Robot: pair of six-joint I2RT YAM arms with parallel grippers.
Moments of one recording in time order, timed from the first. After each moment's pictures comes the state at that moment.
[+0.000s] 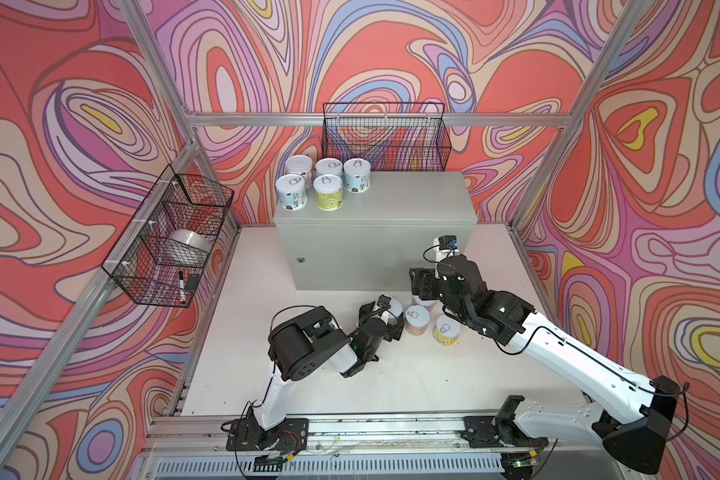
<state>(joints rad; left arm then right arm) -0.92 2.06 0.66 1.06 -0.44 -0.19 0.76 1.19 1.17 -0.51 0.41 0.49</state>
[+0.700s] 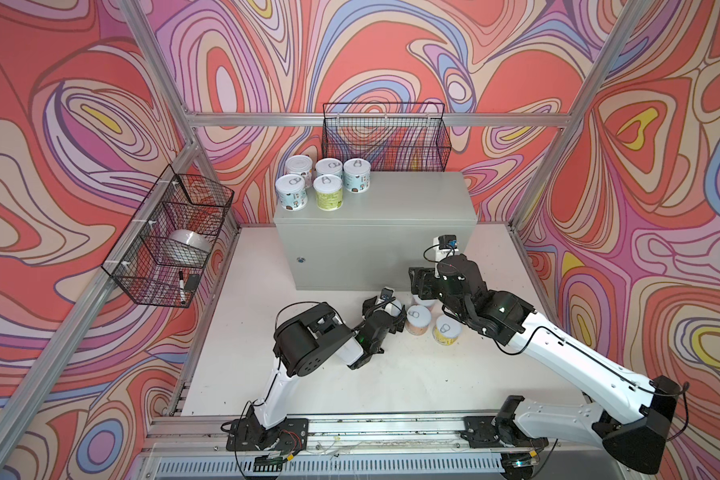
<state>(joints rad) -0.90 2.11 0.79 0.99 -0.47 -0.22 0.76 1.19 1.17 -0.49 0.41 0.49</state>
